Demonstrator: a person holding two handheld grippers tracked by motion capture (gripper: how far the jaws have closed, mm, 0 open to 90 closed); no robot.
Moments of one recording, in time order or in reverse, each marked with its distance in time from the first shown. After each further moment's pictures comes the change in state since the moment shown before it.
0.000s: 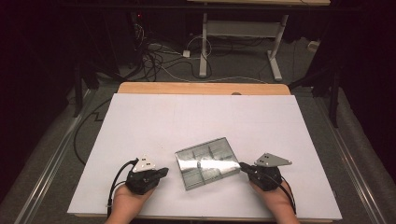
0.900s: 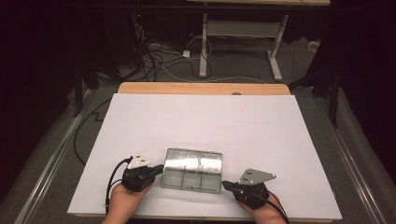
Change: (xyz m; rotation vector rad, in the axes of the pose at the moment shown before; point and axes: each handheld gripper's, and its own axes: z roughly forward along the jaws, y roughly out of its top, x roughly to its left) left arm 0.009 -0.001 -0.005 -0.017 0.039 -0.066; right arm 0.057 -0.002 -0.003 0.031 0.188 -0.113
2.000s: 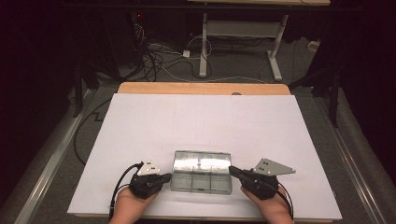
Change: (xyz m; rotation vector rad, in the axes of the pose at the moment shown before) left arm -0.021 -0.003 0.009 0.065 -0.091 0.090; right arm -0.018 0.017 -0.023 -0.215 -0.027 0.077
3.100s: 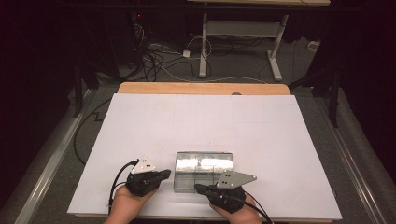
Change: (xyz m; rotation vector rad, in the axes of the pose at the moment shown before) left arm 0.009 0.004 -0.008 -0.076 -0.016 -0.009; right arm 0.069 0.004 0.050 0.065 0.238 -0.059
